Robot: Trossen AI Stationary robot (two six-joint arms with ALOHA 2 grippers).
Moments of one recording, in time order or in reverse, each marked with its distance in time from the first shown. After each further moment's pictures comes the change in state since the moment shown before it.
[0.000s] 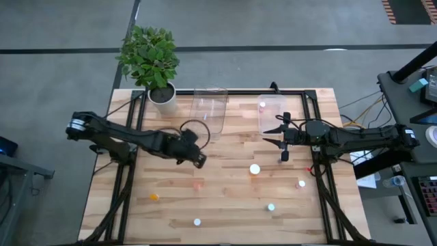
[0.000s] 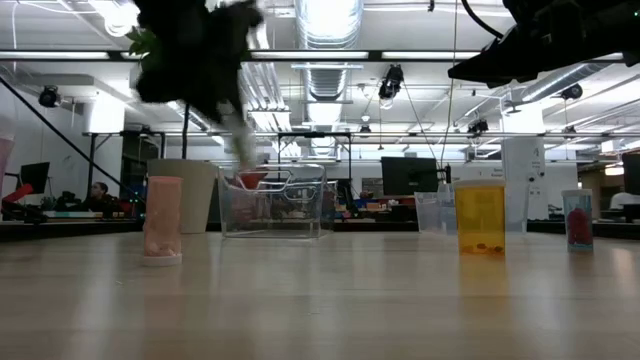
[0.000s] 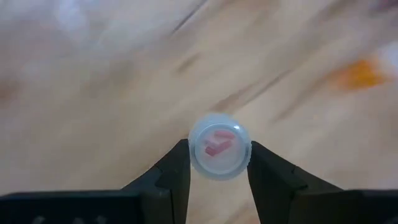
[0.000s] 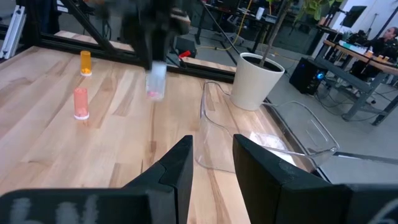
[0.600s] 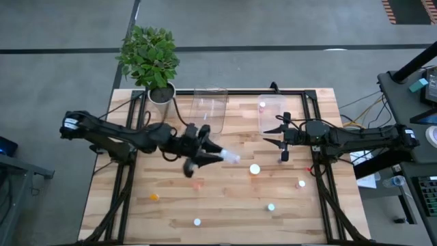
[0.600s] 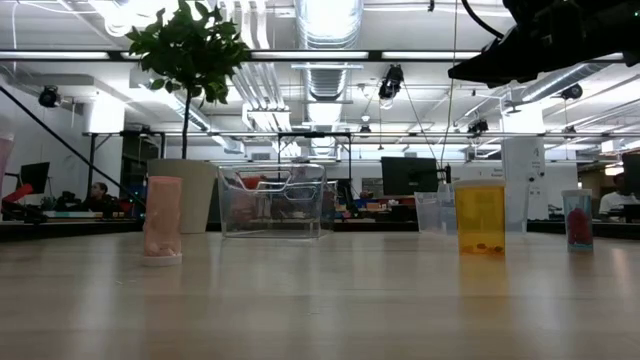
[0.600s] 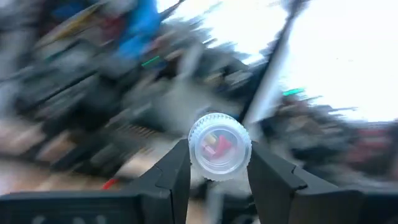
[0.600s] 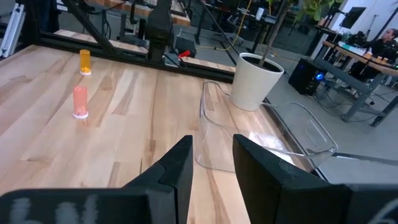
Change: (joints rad) left arm 0.000 -0.081 -0.070 1.220 0.480 0.605; right arm 0.000 0.000 0.000 -0.001 0.001 -0.008
